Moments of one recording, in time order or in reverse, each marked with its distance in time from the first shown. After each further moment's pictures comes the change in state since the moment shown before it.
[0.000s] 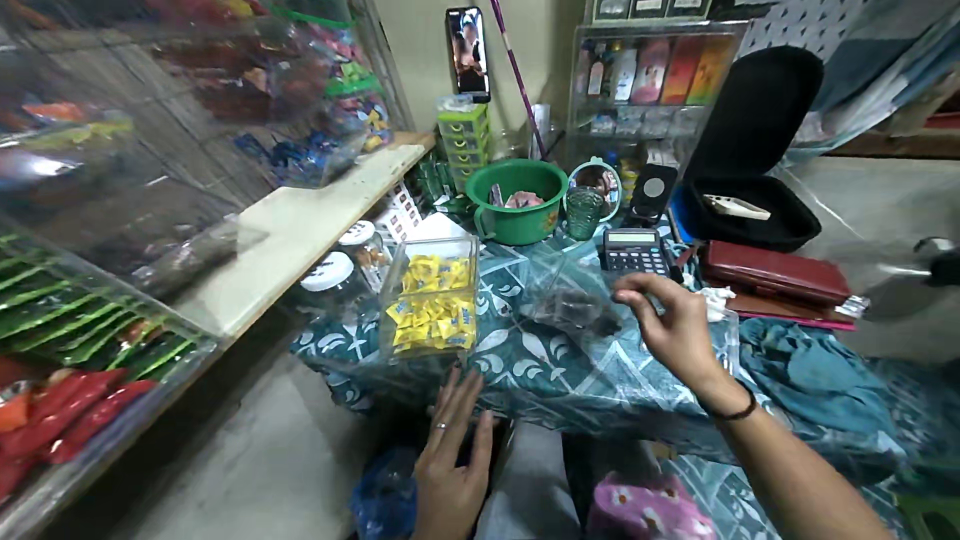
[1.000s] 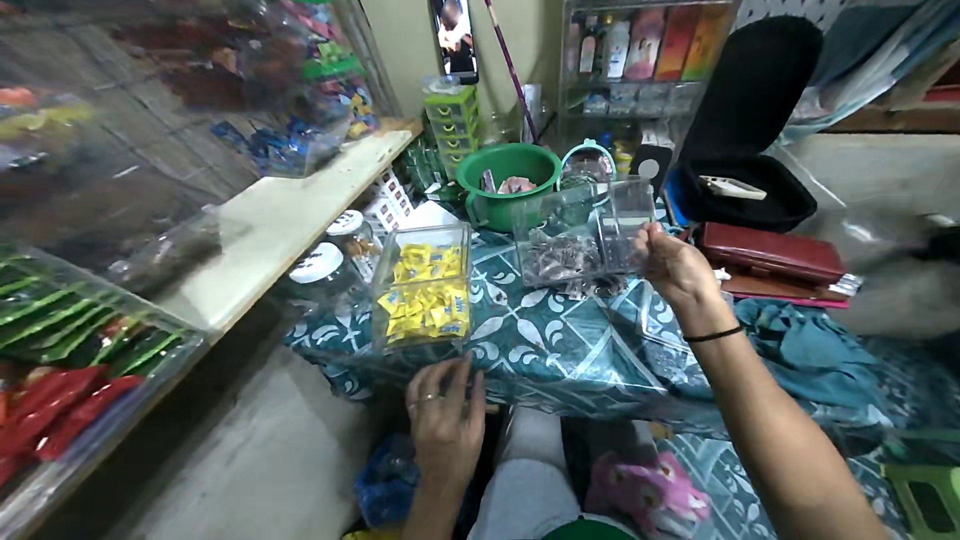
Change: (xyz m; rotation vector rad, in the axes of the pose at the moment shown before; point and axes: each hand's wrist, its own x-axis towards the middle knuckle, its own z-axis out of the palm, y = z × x) left_hand 0.013 -0.017 0.015 0.360 0.111 0.102; right_hand 0.036 0.050 -0.001 0.982 0.259 0.942
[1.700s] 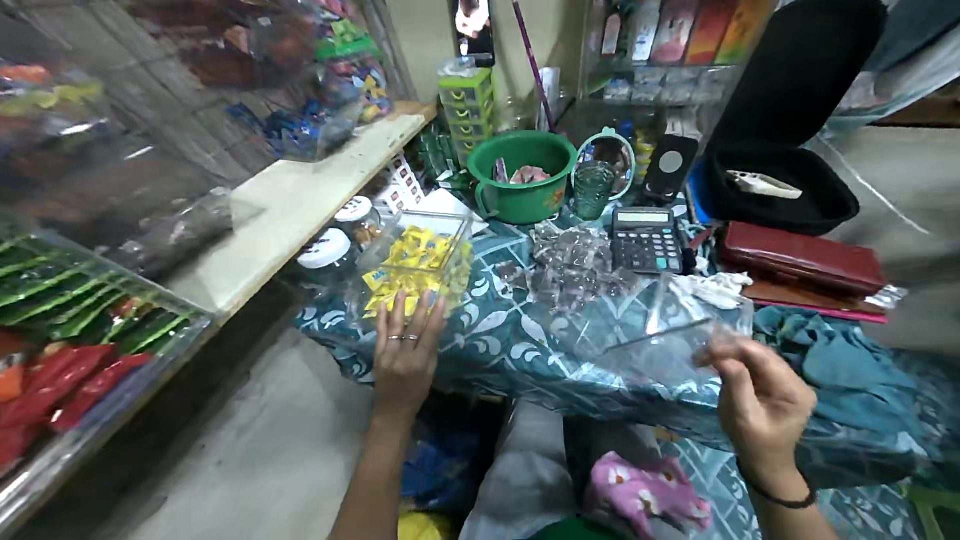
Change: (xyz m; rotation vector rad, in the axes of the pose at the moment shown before) left_hand 0.040 -0.096 0.017 0.248 -0.114 0.302; right_hand -0.100 0.037 -0.074 -0.524 -0.271 -0.995
